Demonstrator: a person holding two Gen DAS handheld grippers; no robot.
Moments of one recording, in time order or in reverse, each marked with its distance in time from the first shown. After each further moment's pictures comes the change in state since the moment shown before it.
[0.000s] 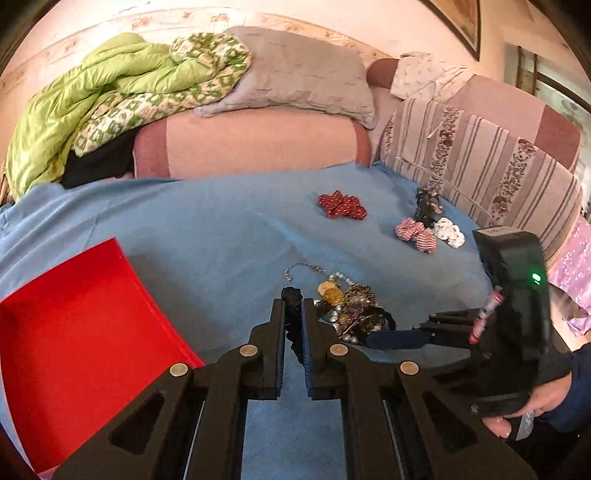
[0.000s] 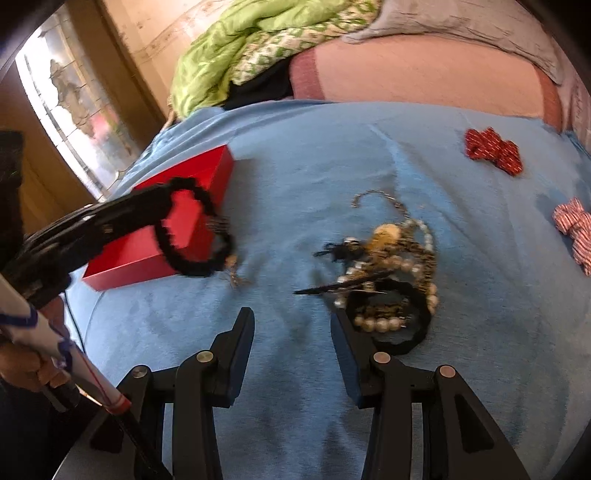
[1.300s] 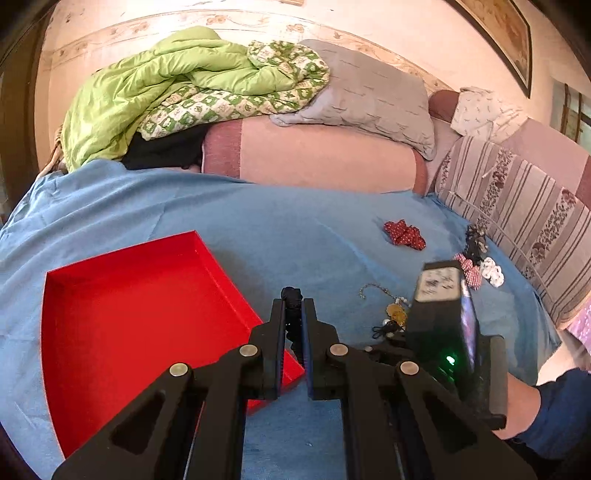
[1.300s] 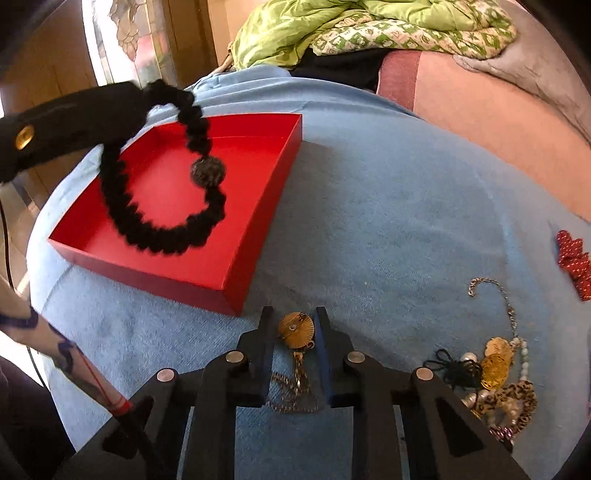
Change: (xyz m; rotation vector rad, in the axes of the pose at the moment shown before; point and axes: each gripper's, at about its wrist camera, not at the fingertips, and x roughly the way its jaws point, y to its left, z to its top) left arm -0.032 0.066 -0.001 -0.165 -0.059 0.139; right arm 0.102 0.071 0.034 -0.327 0.062 -0.043
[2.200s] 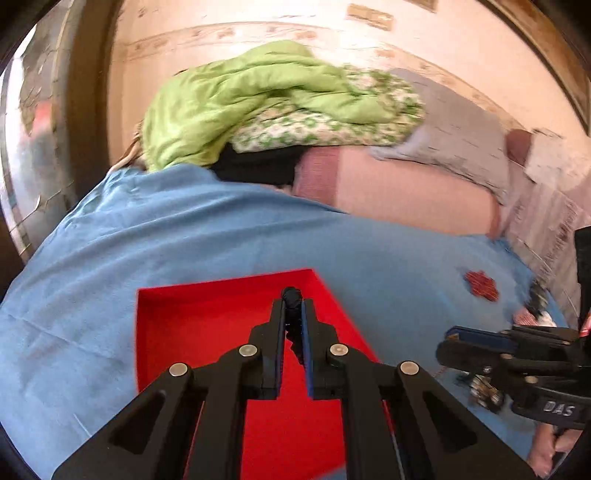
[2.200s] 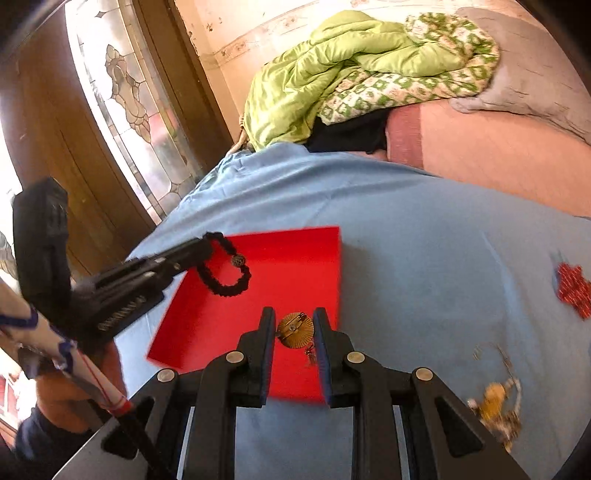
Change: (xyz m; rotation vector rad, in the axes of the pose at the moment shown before) left arm -0.013 0.103 0.033 -0.161 -0.053 0.254; right arm -0.068 0.021 0.087 0.170 -0.175 0.154
